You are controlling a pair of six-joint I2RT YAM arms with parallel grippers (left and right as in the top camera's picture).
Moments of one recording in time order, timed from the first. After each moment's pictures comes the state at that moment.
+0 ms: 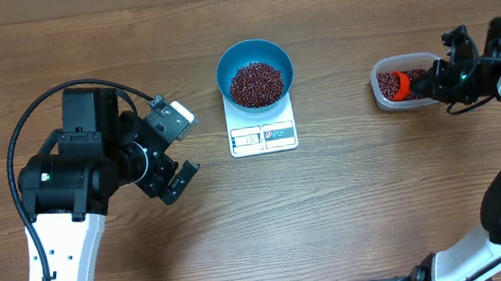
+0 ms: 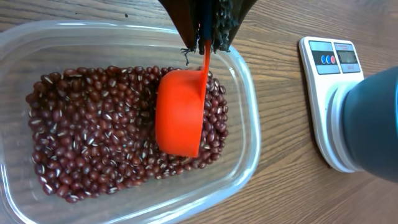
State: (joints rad) left arm -0.11 1.23 1.37 -1.23 0.33 0.63; right arm -0.38 1.84 1.39 -0.88 -0.57 -0.11
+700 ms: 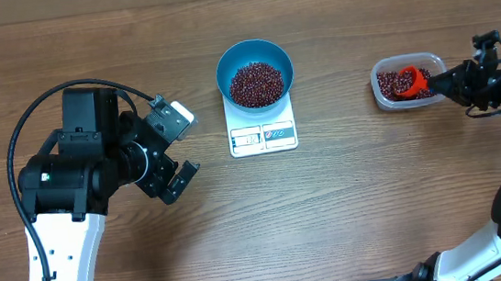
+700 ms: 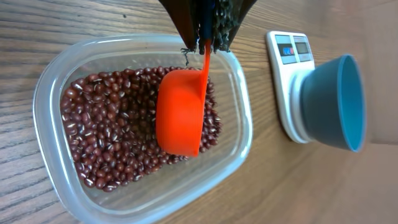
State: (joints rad) left arm -0.11 1.23 1.37 -1.23 0.33 0.63; right arm -0.53 1.86 1.39 -0.88 -0.77 -0.11
